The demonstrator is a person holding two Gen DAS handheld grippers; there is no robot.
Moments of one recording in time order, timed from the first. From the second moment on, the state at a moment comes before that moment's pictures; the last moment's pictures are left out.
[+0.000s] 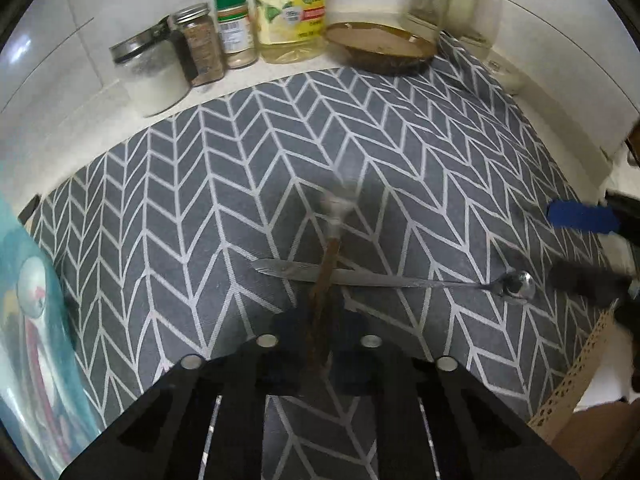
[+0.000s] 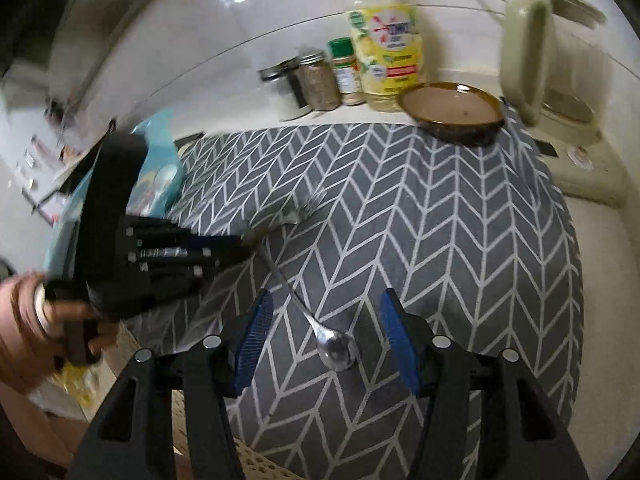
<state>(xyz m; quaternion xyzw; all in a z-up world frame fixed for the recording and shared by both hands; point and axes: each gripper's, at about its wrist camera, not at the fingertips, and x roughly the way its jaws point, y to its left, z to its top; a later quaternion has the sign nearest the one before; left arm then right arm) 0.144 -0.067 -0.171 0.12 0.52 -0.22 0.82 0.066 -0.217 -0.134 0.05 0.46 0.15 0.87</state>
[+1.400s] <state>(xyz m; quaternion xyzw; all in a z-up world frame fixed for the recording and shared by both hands) 0.137 0.013 -0.048 -0.07 0.45 -0.22 0.86 0.089 -0.239 -0.142 0.20 0.46 0.09 0.86</state>
